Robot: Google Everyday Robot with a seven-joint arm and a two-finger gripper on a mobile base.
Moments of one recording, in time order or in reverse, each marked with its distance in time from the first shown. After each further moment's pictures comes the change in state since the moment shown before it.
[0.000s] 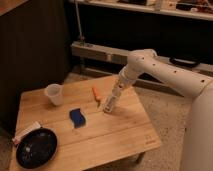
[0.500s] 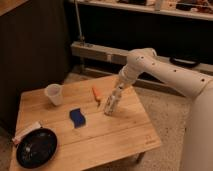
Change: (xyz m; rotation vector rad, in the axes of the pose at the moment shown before) arm 0.000 -0.003 -0.011 -0.019 0.008 -0.004
